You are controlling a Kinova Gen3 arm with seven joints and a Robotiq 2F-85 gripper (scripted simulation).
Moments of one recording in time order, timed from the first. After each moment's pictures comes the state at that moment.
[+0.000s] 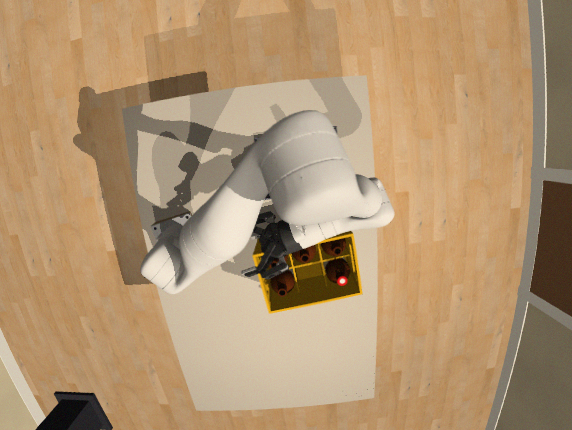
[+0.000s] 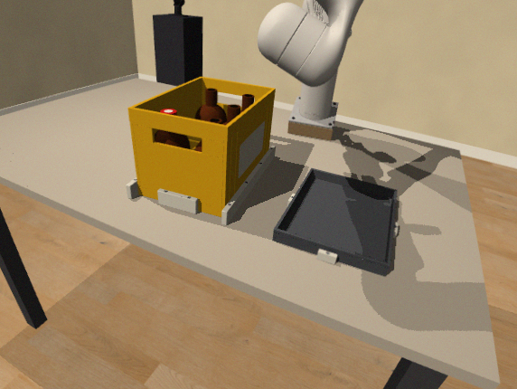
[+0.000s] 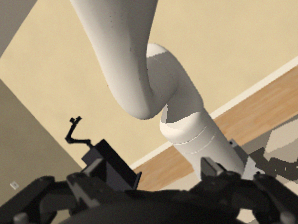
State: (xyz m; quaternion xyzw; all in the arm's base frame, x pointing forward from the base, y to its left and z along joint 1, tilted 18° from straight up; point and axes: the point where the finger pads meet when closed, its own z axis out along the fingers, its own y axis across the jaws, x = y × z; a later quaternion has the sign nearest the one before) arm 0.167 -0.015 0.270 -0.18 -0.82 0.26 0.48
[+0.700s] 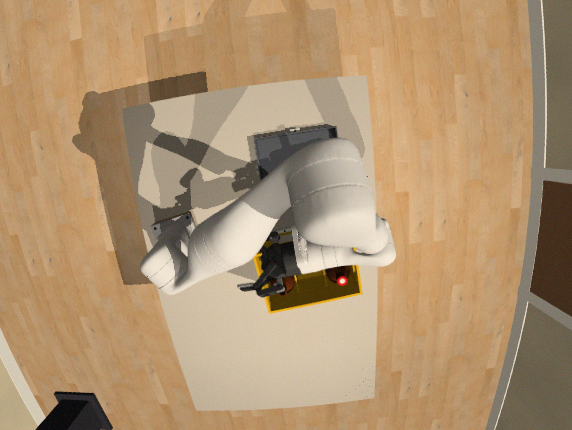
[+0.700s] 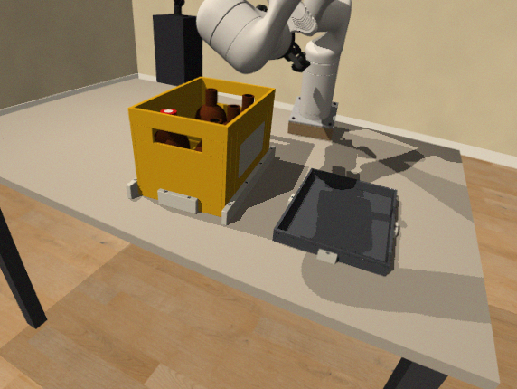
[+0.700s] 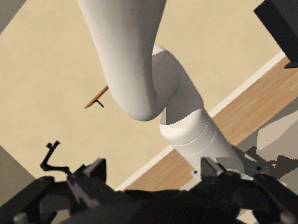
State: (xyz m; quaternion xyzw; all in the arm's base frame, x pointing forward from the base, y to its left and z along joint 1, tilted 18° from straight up) arm 0.158 -0.046 0.271 -0.26 -0.80 0.21 0.50
